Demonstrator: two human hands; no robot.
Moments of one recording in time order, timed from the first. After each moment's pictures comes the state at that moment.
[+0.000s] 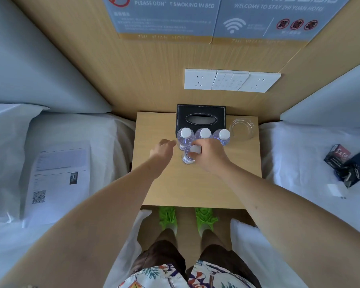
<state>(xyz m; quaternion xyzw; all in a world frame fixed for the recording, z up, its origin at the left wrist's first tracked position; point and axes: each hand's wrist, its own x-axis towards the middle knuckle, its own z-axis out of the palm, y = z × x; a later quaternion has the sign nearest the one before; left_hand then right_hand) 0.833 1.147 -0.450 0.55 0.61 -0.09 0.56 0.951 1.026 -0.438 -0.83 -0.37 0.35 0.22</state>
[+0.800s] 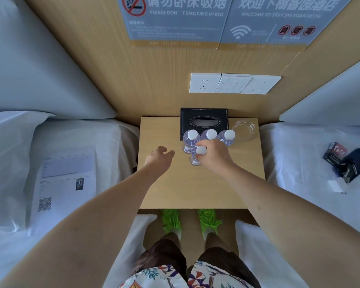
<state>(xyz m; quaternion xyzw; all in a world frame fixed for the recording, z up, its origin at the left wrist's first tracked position) 0.791 1.162 -0.453 0.64 0.57 -0.13 0.50 0.932 1.032 -0.432 -0.86 -0.33 0.32 0.21</state>
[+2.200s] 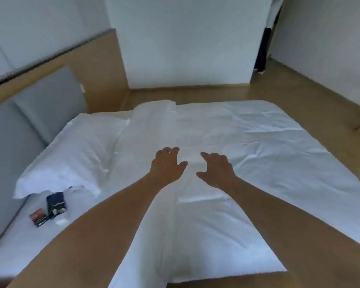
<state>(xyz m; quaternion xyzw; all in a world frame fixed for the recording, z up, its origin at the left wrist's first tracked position) 0.774 0.341 -0.194 0.88 -0.43 -0.10 0.17 0.630 0.229 -0.205 -0.92 0.38 -0.02 0.14</state>
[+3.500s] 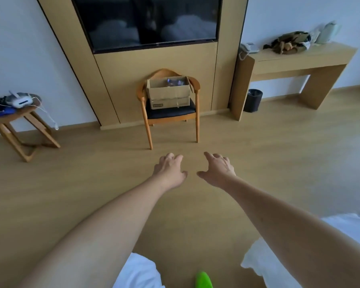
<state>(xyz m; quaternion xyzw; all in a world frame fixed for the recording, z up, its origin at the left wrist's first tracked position) -0.317 -0.359 -0.235 0.27 -0.95 -0.17 -0.06 -0.420 -0.221 -0.249 -0.28 0.94 -0.15 0.15</state>
